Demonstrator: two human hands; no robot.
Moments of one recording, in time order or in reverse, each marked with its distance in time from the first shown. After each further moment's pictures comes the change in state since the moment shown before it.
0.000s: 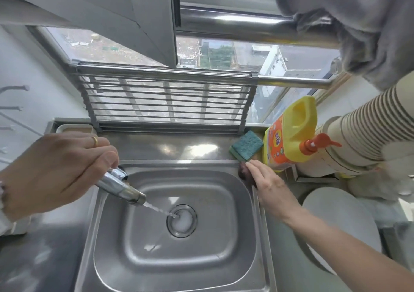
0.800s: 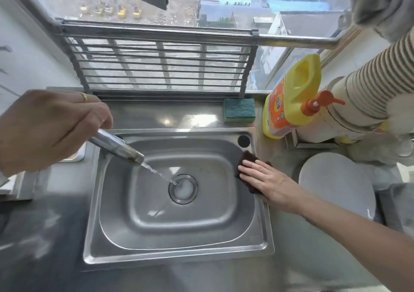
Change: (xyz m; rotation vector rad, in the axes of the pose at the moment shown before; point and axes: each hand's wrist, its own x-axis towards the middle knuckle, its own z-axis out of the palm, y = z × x) left_hand -0.008 -0.015 0.010 0.142 -0.160 -0.194; right_hand -0.059 0.021 0.018 -0.148 -0.387 -0.374
